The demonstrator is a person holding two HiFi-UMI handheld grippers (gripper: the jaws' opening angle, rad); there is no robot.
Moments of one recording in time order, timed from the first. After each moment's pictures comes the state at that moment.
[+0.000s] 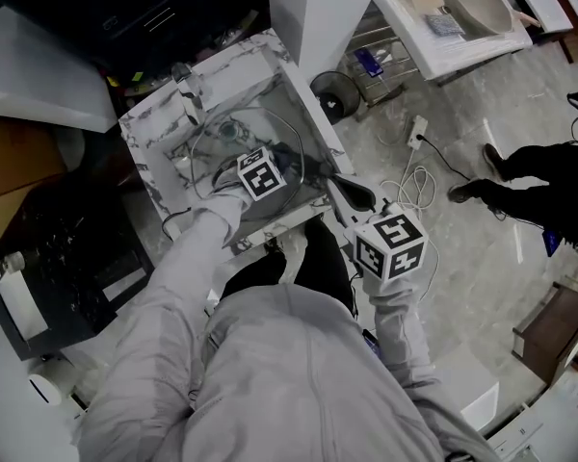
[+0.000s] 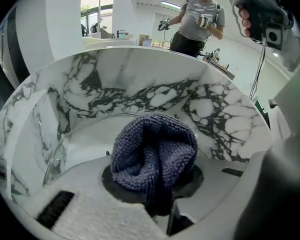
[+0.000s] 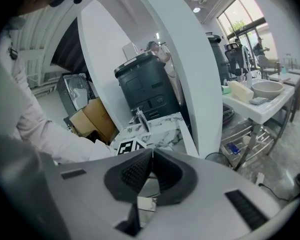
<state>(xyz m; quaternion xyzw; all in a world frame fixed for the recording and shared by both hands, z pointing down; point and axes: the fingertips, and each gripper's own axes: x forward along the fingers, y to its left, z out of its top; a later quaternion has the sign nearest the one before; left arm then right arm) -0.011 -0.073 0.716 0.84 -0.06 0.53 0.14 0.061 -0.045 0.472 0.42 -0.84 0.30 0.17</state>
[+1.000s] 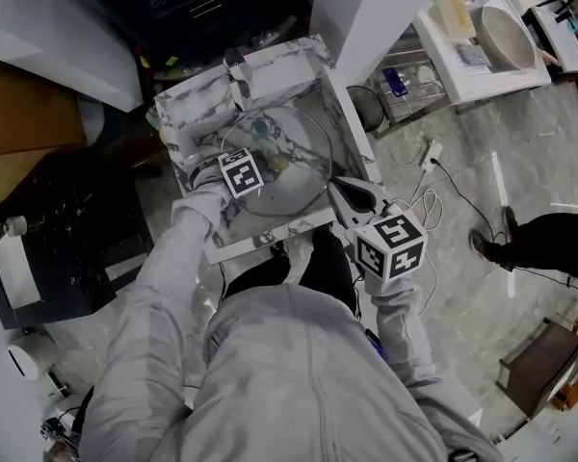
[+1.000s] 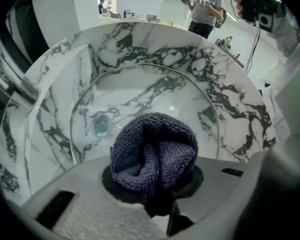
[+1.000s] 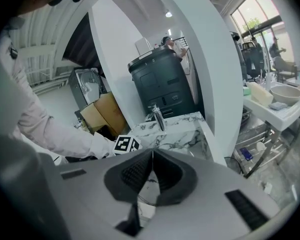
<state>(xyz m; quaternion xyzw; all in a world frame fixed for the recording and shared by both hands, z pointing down) -0.159 -0.057 0.722 0.77 -0.08 0.61 0.16 -0.004 -0.041 0.466 0.37 -0.87 0.28 0.18</state>
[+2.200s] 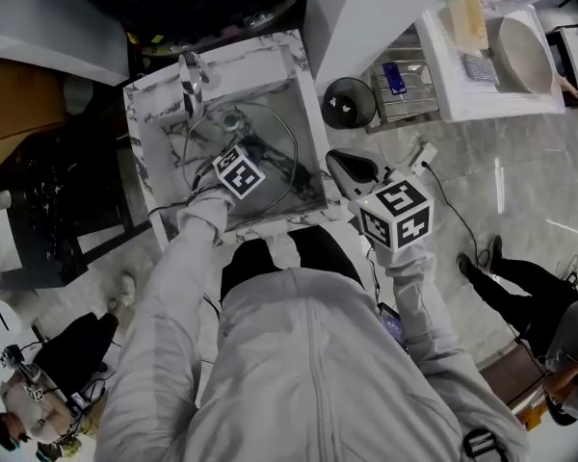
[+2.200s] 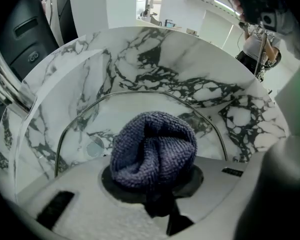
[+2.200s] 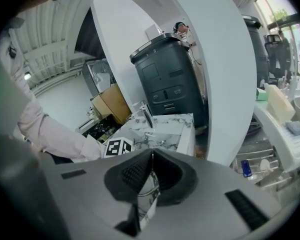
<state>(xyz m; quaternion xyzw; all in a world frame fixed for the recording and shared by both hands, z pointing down) -0.065 -0.098 0.731 0.75 -0.26 0.54 0.26 0.080 -0.138 0.481 0.26 -0.90 0.26 0.25</state>
